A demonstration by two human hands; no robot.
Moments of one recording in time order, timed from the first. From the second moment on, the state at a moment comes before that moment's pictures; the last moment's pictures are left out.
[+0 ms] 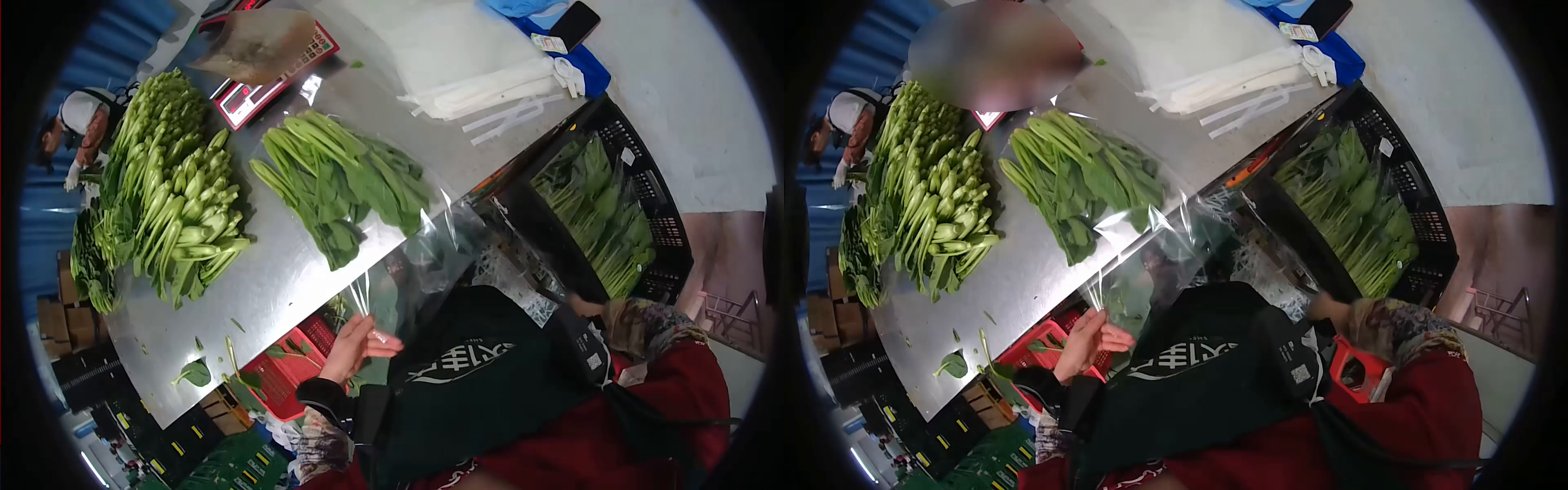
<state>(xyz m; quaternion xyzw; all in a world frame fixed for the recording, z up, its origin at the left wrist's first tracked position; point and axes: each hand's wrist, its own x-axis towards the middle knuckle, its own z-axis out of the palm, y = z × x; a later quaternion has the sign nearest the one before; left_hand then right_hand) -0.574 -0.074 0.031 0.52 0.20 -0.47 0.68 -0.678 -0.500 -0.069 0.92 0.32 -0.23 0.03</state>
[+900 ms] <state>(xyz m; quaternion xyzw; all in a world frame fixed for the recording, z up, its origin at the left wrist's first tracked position) -0.523 -0.047 -0.012 0.92 0.07 0.09 0.38 -0.431 -0.380 0.012 0.78 -0.09 -0.22 -0.58</state>
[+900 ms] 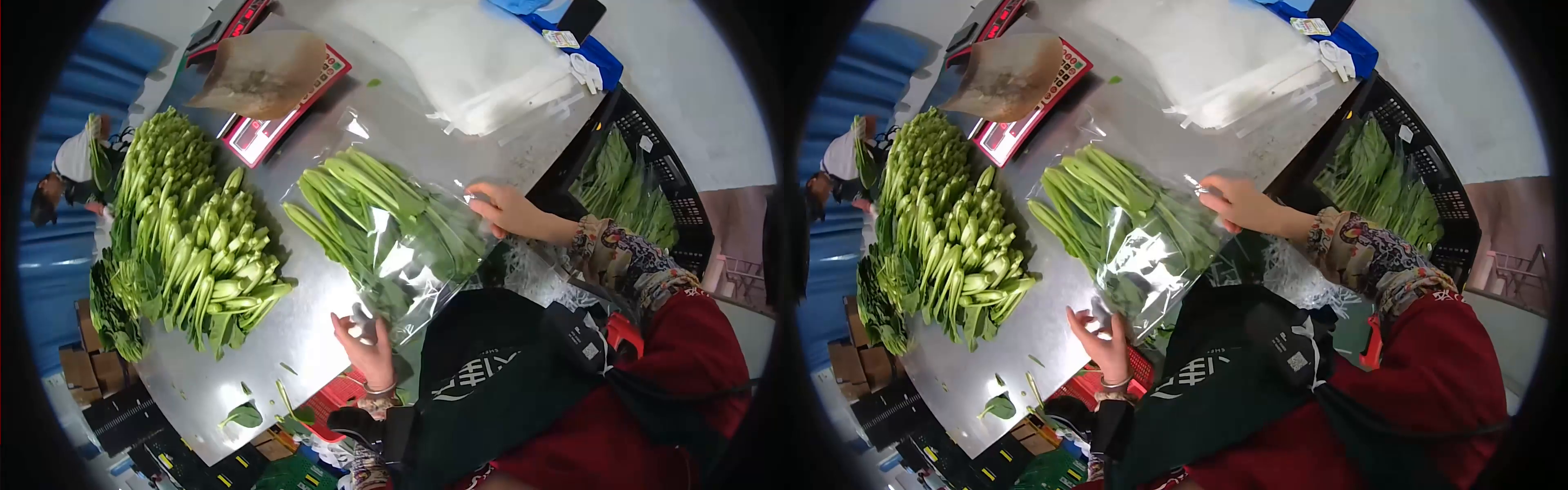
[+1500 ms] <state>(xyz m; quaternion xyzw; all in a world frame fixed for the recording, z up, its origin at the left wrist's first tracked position) -0.506 -0.021 -0.034 0.95 -0.23 -0.11 0.16 -0.390 -0.355 0.008 0.94 0.17 0.05 -0.29</state>
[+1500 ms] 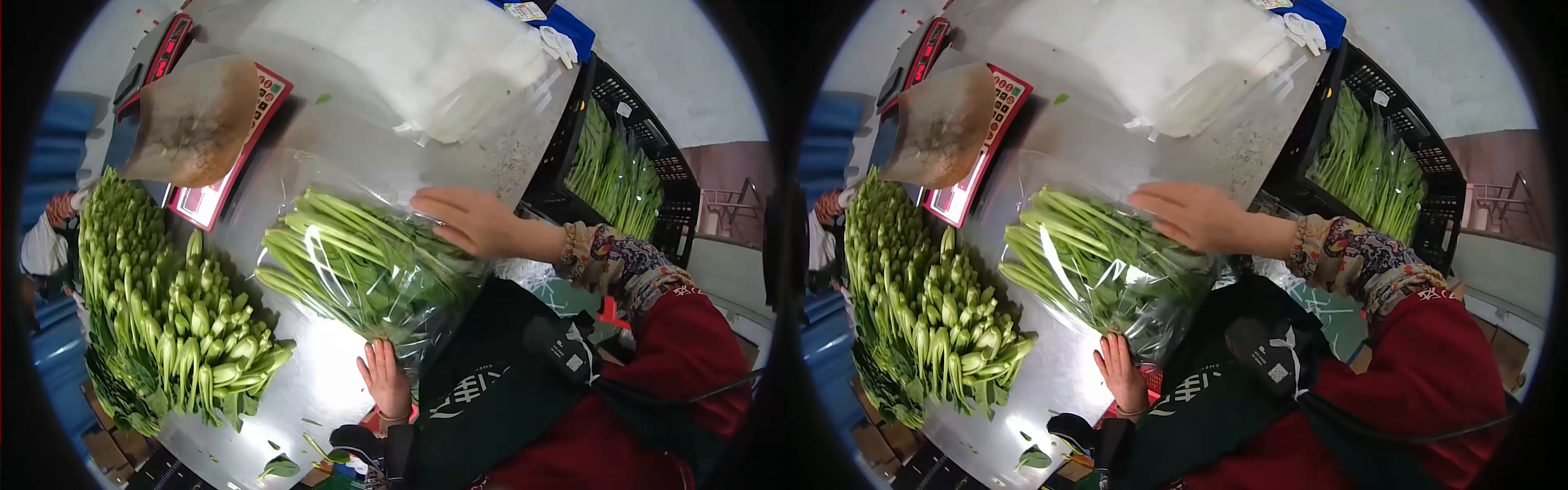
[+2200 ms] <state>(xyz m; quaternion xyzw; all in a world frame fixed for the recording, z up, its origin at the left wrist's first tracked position) -0.379 -0.274 0.052 0.76 -0.20 0.03 0.62 -0.474 -0.468 0.144 0.38 0.07 0.04 -0.92</state>
